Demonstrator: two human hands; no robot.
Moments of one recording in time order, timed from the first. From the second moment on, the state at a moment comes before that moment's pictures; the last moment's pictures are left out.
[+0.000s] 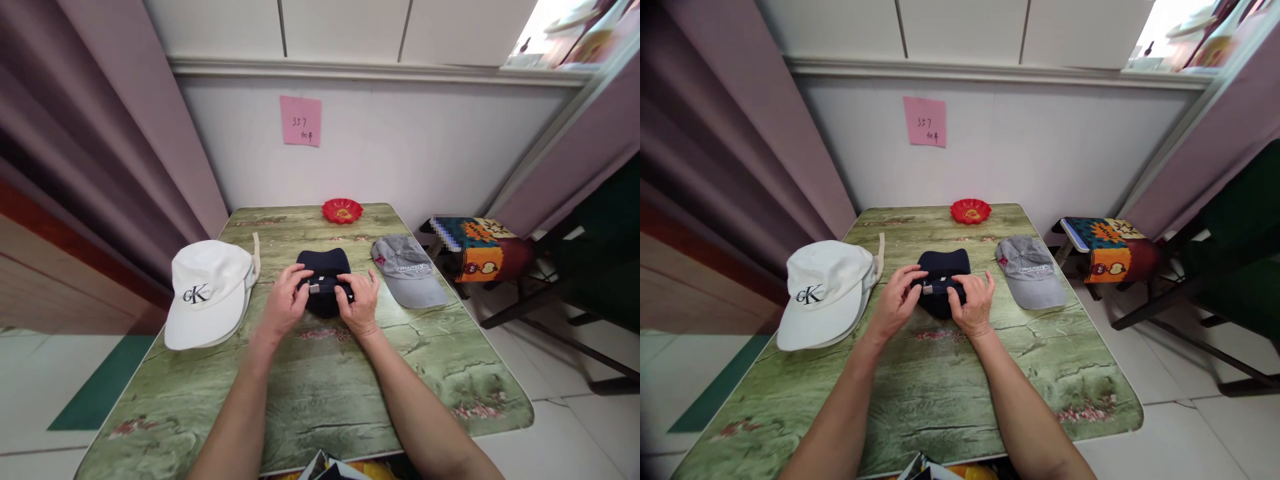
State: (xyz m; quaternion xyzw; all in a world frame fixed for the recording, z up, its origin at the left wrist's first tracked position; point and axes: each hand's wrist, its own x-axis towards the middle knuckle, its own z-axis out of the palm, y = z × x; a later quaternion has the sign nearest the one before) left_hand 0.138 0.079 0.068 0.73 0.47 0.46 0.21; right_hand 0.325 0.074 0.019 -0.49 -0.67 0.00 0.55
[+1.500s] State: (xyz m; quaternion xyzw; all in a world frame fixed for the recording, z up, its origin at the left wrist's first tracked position) left_hand 0.145 0.067 0.068 0.80 0.45 0.33 0.21; right_hand 0.328 0.072 0.026 -0.44 -0.73 0.15 0.51
